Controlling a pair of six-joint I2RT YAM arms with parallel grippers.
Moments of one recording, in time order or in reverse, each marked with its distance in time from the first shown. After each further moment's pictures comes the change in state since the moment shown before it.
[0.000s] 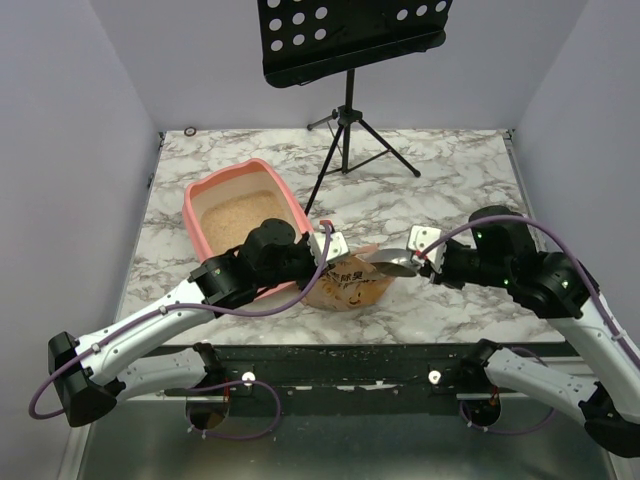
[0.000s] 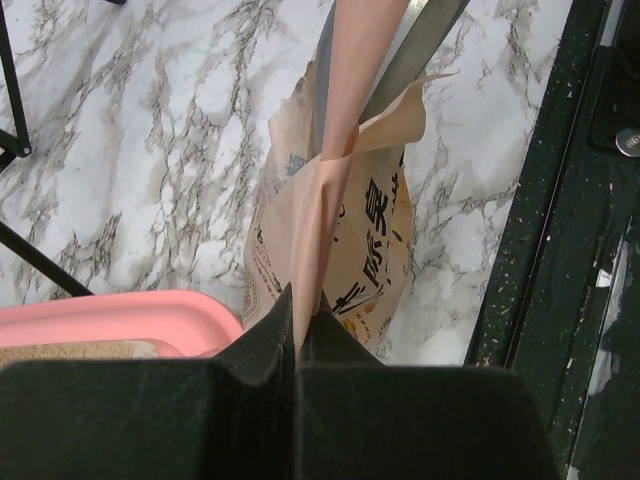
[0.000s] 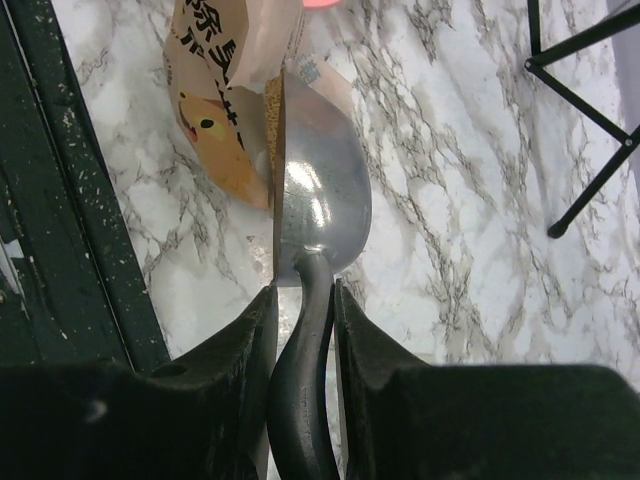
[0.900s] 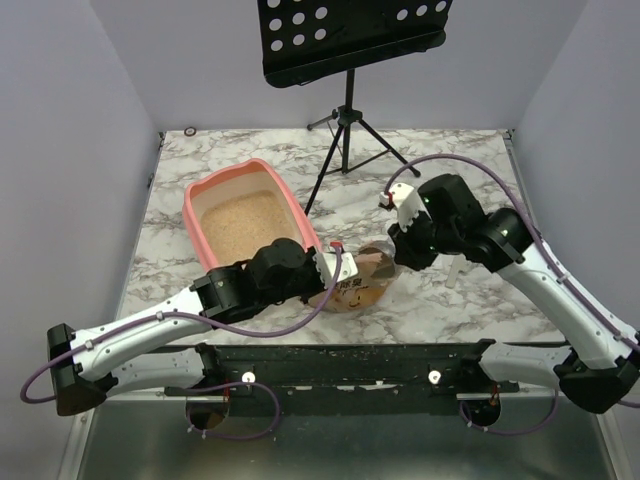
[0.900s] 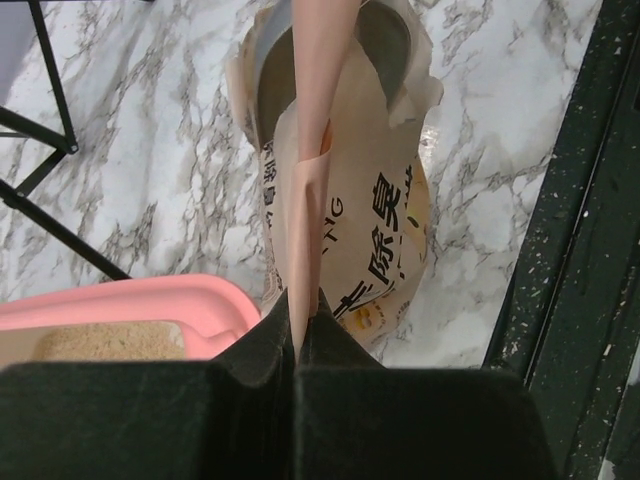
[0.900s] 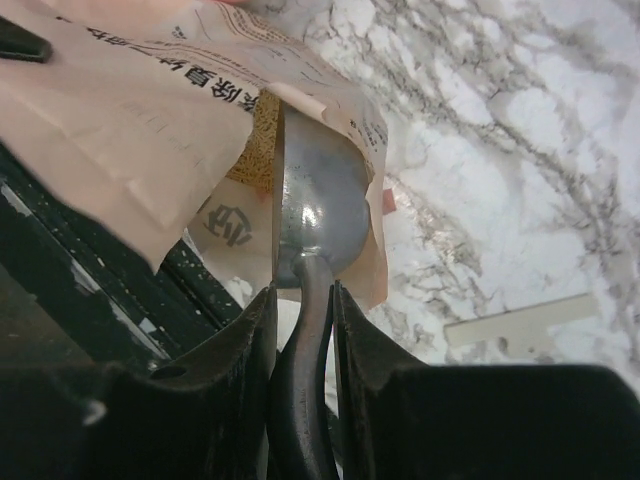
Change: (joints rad) left arm -0.144 -0.025 -0.013 -0.034 -0.200 0.048; right arm 0.002 0.288 0.132 0.006 0.081 0.449
